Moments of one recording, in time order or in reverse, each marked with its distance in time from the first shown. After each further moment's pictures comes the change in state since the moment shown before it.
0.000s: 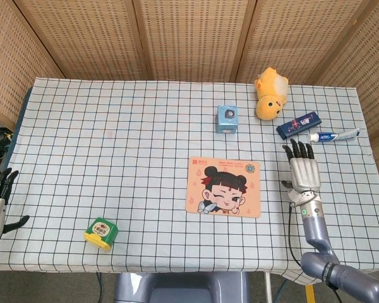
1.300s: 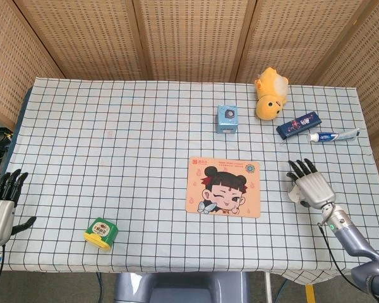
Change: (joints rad) left arm 0.000 -0.042 0.012 0.014 0.055 0.031 0.051; right arm 0.001 0.105 -0.276 0.311 -0.431 -0.075 0.364
